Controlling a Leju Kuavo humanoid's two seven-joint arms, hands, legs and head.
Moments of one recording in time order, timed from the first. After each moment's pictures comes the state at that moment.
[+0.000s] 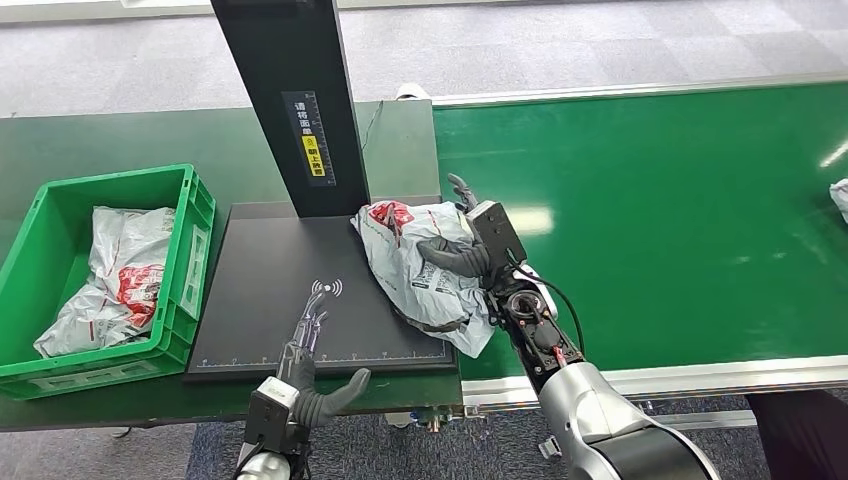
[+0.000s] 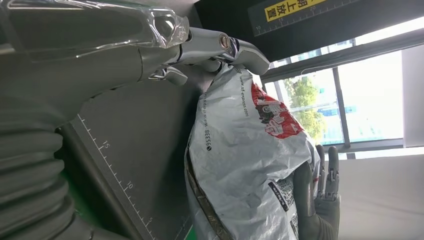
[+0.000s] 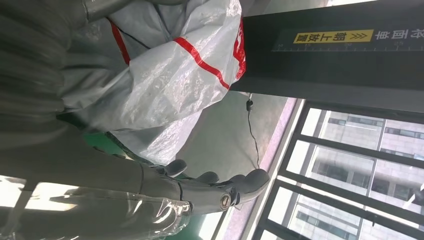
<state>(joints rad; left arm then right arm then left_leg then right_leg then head) -0.06 -0.22 -0.11 -1.07 -0.35 0.02 -0.62 -0.72 0.20 0.19 -0.43 0.21 0.12 -0.59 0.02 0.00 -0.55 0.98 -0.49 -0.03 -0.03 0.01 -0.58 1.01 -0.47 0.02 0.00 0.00</state>
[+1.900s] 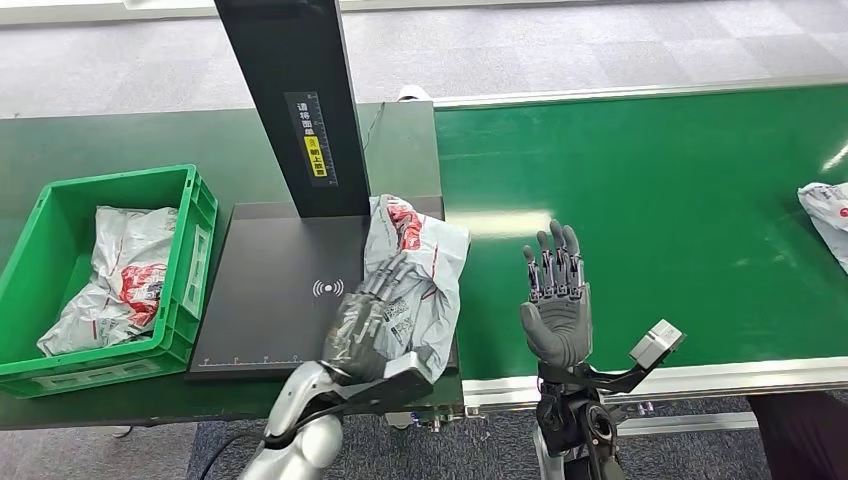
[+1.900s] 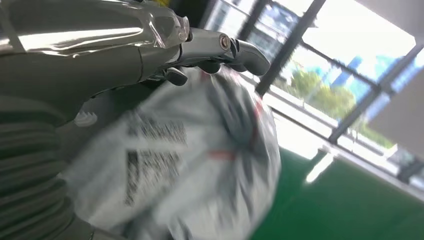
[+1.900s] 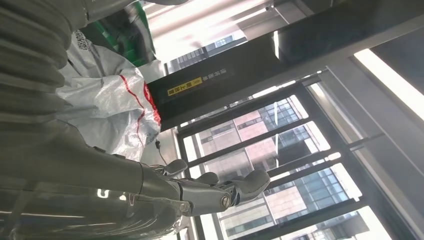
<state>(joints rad) -0.30 -0.22 -0.38 -0.97 -0.96 0.26 -0.29 -0.11 0.30 -0.07 -1.25 -0.27 0.54 -0.59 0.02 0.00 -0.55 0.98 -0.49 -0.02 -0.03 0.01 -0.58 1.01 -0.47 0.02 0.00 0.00</state>
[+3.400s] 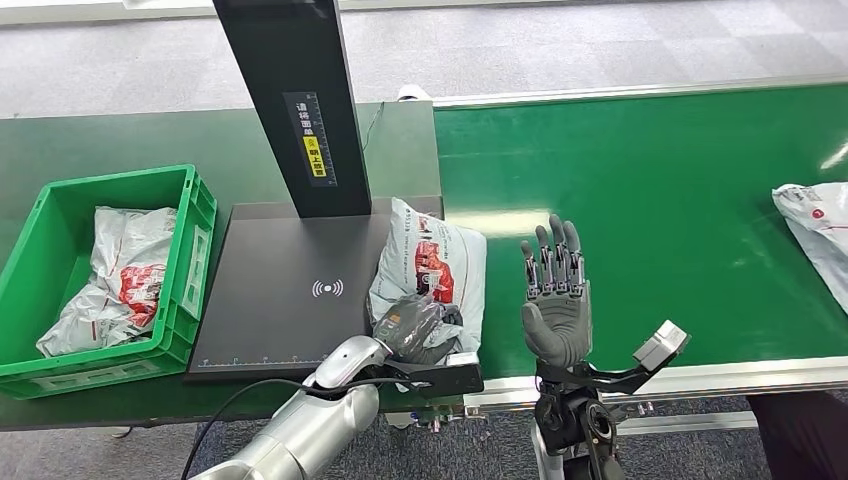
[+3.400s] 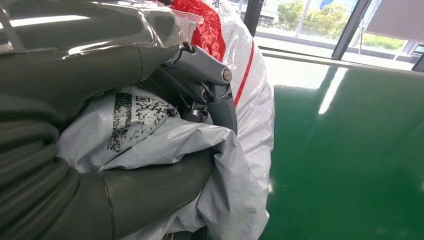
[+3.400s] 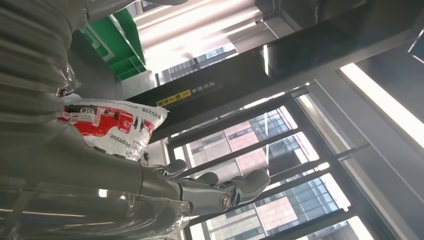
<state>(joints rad) -0.62 -0.27 -0.53 -0.41 -0.99 0.23 -0.24 -0.11 0.30 -0.04 -1.27 -0.30 0.56 -0.60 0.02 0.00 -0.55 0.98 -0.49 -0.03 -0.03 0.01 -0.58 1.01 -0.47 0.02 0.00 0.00</state>
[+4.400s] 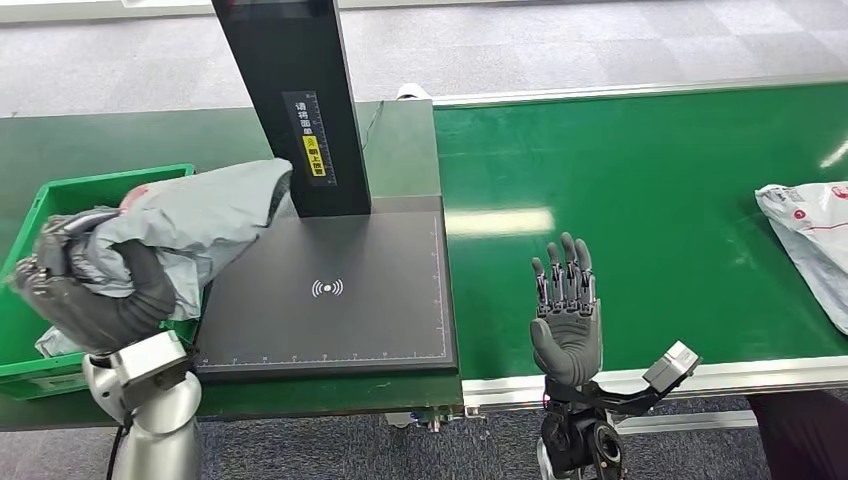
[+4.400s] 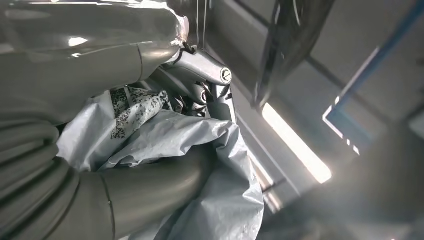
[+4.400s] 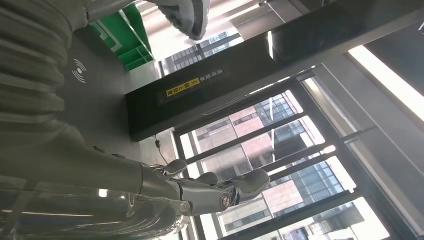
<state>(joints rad) -0.26 -0.13 -0.03 -1.61 -0.63 0.70 -0.59 -0.02 0.30 -0.05 -1.34 -0.31 0.52 -0.59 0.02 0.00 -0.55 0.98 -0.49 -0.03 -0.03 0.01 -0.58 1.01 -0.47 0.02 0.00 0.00</state>
